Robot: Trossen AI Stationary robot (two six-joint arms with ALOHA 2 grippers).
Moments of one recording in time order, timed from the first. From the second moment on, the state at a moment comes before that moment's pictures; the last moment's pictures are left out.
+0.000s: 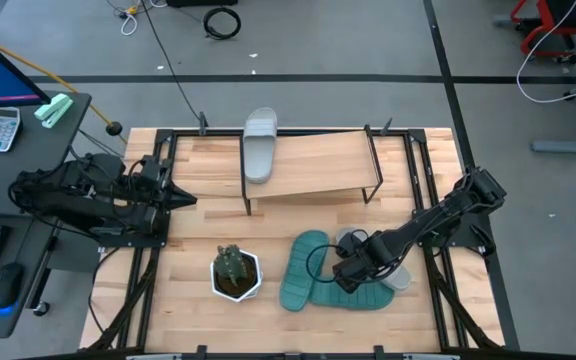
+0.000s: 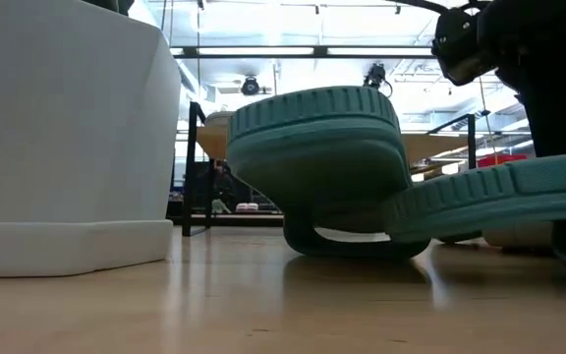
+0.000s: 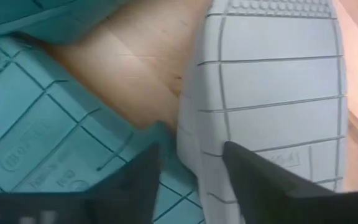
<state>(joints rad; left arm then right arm) -0.12 0.51 0.91 -0.62 -0.04 -0.34 0.48 1.69 1.16 -1.00 0.06 1.31</state>
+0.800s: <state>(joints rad) -0.12 0.51 0.91 -0.62 -0.04 -0.33 0.49 1.57 1.28 -0.99 0.02 1.24</state>
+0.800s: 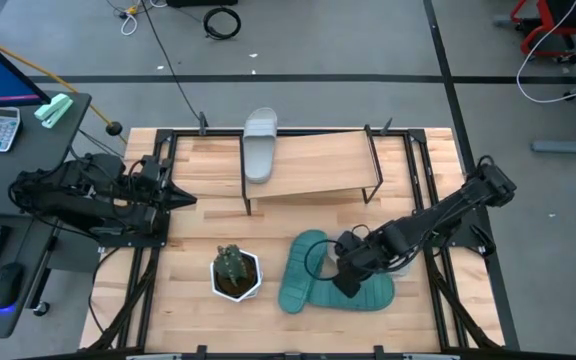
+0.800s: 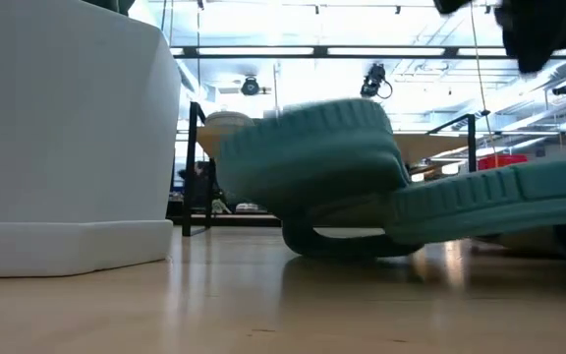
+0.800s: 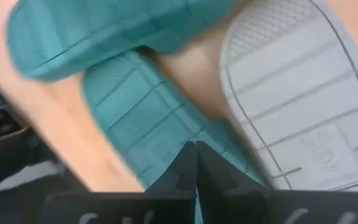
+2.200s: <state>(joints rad) -0.12 0.52 0.91 -0.62 -0.05 -0.38 0.92 1.53 1.08 -1.23 0.05 1.06</state>
